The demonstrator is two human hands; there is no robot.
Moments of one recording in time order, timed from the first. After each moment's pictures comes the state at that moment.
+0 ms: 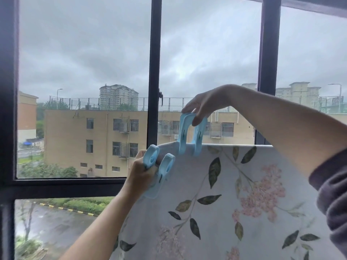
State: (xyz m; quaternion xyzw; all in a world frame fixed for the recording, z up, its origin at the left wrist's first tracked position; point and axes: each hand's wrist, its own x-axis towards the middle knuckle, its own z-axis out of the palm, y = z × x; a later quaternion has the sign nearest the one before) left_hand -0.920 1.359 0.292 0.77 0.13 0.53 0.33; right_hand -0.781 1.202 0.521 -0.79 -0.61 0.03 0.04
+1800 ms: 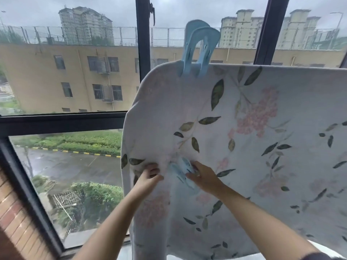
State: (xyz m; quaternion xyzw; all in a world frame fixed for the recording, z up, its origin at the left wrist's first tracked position) left_hand -0.969 1.337 0.081 0.73 0.28 0.20 0.60; right_hand -0.813 1.183 0.081 -0.83 -0.41 0.12 0.36
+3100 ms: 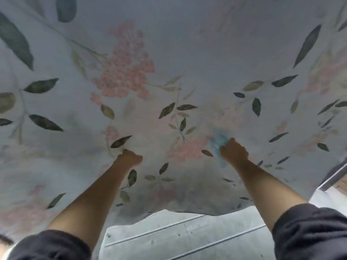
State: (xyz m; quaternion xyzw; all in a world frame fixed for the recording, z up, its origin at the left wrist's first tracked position) left_hand -0.628 1.183 0.004 0.85 0.45 -0.08 0.26; right_hand -0.434 0.896 0.007 -0.97 -0.12 0.03 0.19
